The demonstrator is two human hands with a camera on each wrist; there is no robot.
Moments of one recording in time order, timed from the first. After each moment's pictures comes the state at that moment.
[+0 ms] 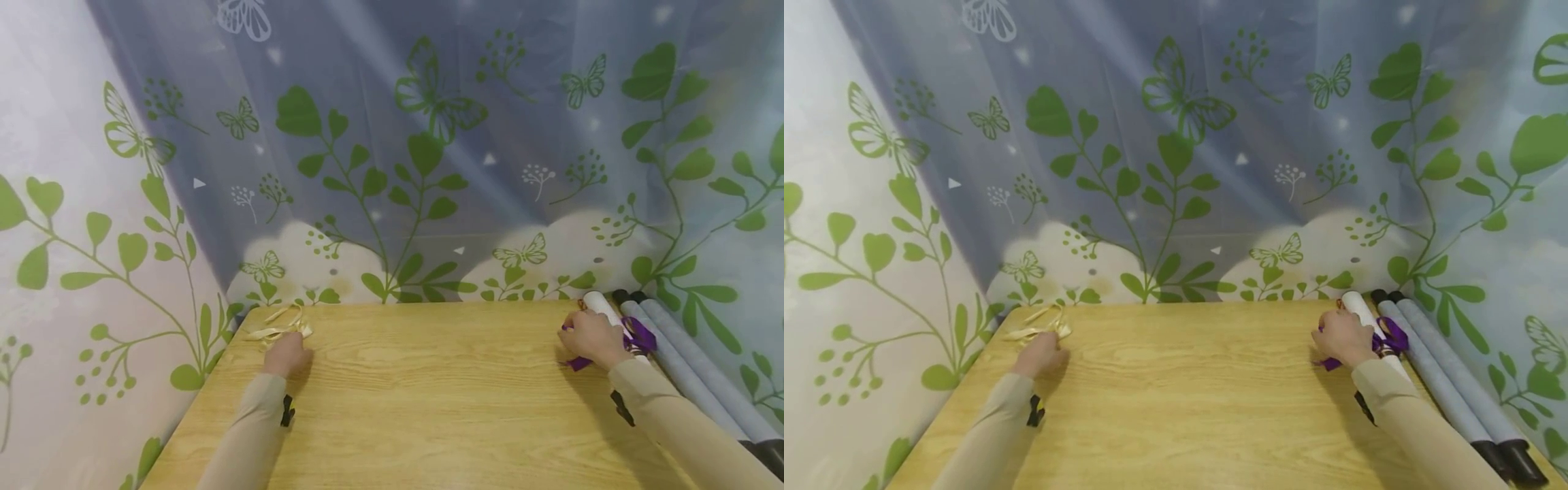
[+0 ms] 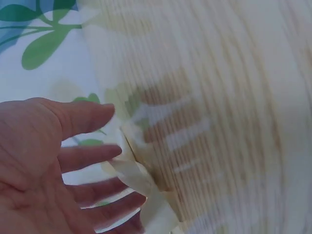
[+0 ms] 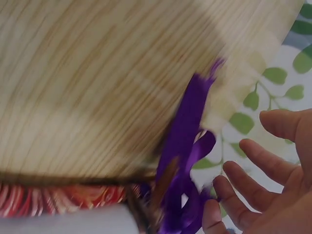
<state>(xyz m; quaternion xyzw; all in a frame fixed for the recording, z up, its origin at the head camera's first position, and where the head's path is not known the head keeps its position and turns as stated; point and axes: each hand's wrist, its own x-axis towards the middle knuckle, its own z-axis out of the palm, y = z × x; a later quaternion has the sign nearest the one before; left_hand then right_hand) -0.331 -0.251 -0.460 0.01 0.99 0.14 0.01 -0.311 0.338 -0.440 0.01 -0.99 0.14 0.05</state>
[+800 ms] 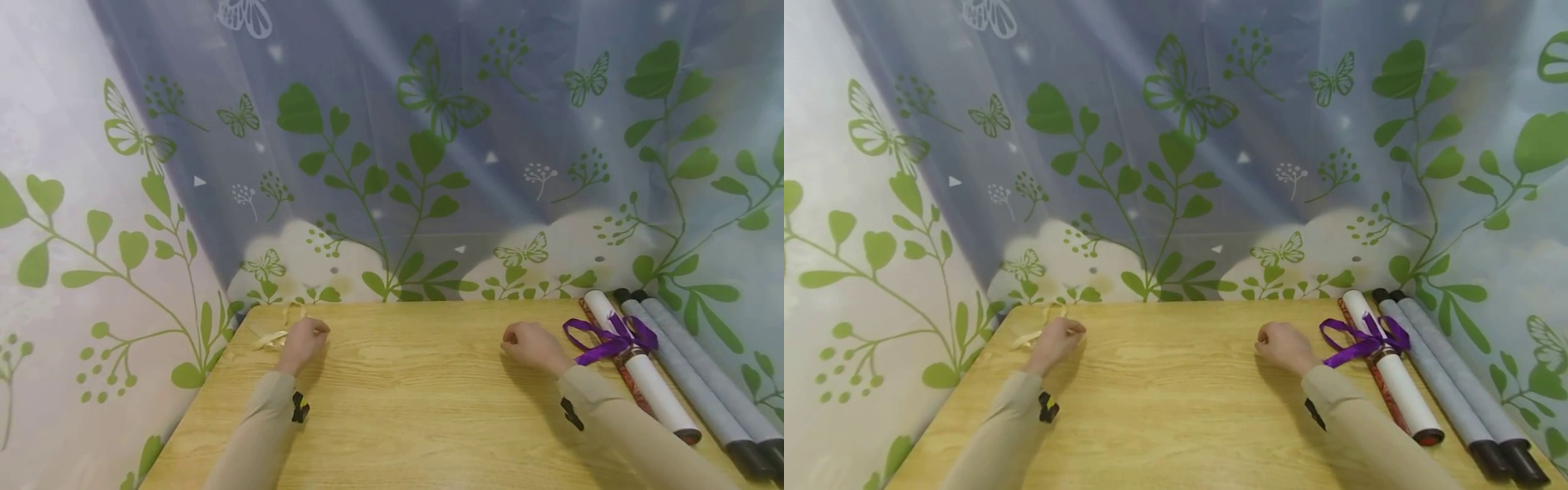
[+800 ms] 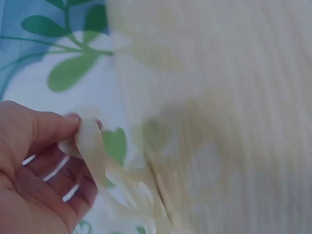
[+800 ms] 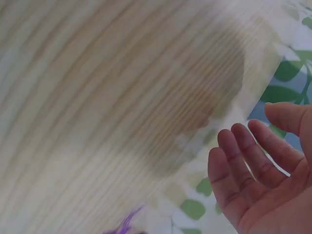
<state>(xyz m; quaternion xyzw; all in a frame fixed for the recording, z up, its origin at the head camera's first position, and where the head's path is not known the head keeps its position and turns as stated) -0.337 -0.221 -0.454 0.10 0.94 0.30 -0.09 -0.310 0.243 -0.455 0.14 -0.97 0.19 0.02</state>
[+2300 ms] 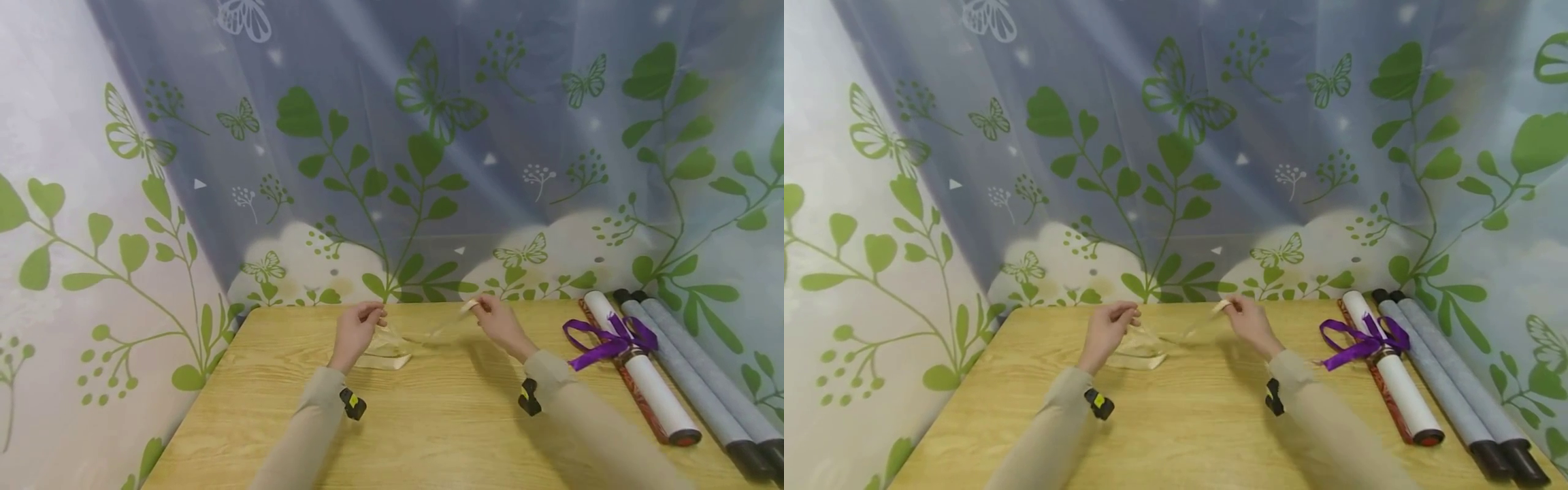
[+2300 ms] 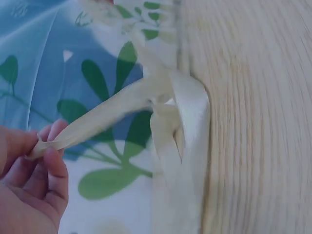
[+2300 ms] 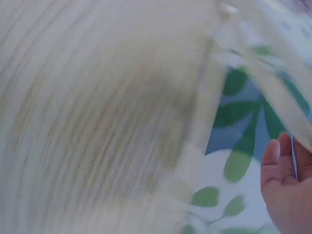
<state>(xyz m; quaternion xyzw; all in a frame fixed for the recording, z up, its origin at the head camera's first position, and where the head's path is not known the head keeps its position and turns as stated) -0.333 -0.114 -0.439 0.12 0.81 0.57 -0.12 -0.336 0.186 -0.437 0.12 -0.86 0.50 0.08</state>
